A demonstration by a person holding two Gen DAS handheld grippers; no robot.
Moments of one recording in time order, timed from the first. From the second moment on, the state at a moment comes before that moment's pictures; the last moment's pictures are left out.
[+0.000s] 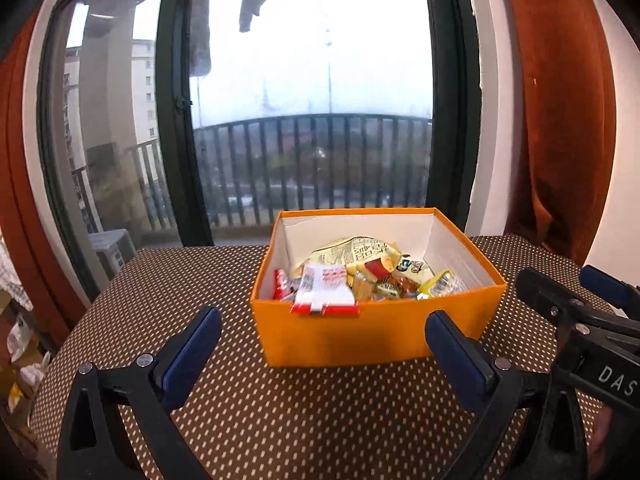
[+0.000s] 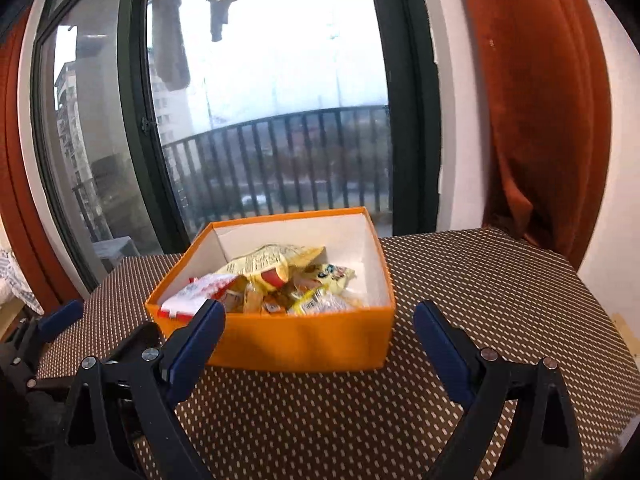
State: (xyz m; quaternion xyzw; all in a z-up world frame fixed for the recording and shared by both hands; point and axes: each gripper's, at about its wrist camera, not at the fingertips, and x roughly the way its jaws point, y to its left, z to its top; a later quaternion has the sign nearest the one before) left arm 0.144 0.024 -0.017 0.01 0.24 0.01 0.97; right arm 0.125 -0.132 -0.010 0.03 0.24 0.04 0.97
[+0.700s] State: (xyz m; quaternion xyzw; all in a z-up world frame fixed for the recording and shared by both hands) left arm 0.050 0.039 -0.015 -0.02 0.24 0.01 0.97; right arm 0.031 -0.140 -0.010 0.04 0.22 0.04 0.97
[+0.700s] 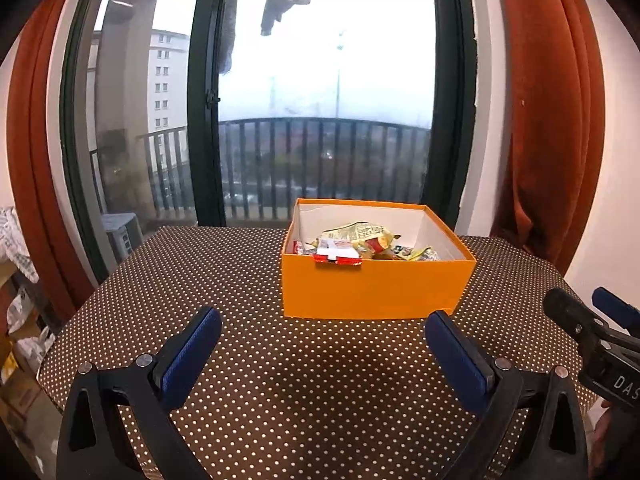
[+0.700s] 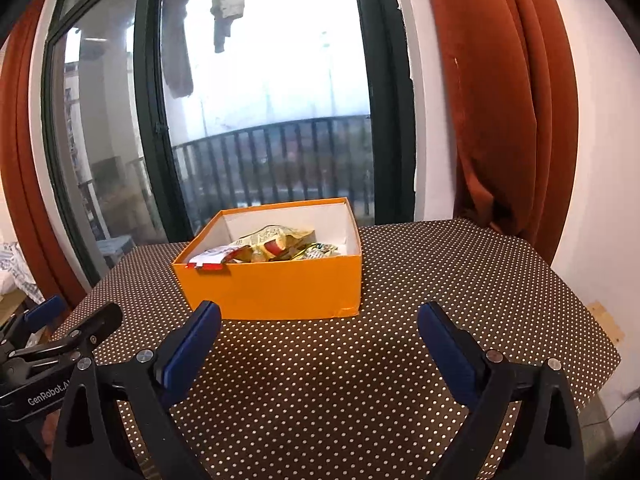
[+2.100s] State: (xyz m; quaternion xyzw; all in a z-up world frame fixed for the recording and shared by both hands) left arm 0.053 0.030 -0.005 0.00 0.24 -0.01 0.97; right arm 0.032 -0.137 -0.007 0.04 0.23 0.02 0.97
